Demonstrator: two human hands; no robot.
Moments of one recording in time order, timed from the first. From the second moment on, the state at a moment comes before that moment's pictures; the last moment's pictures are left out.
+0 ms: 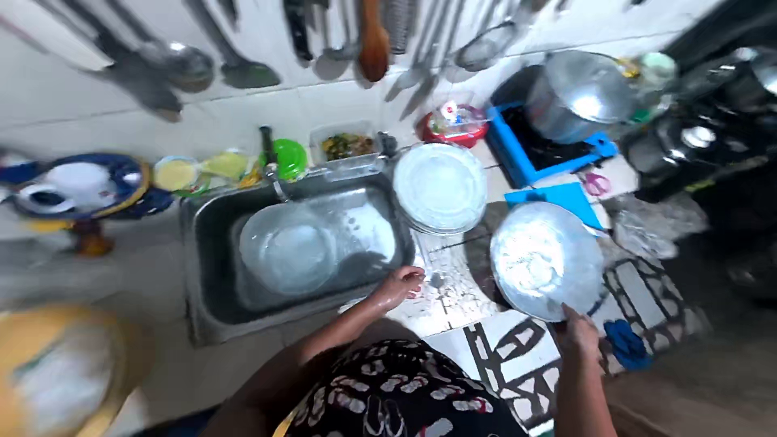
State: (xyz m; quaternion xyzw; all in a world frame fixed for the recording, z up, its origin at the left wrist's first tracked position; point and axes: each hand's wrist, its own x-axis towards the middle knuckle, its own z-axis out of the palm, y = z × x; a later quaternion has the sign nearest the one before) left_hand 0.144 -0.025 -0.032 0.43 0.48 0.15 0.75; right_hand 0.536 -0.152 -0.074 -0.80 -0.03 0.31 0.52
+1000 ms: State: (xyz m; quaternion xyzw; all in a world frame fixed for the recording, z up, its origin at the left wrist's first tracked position) left_hand -0.166 0.088 -0.192 0.76 0.63 0.06 0.14; right_hand 0.093 0.046 -0.122 -0.44 -0.86 0.21 0.12
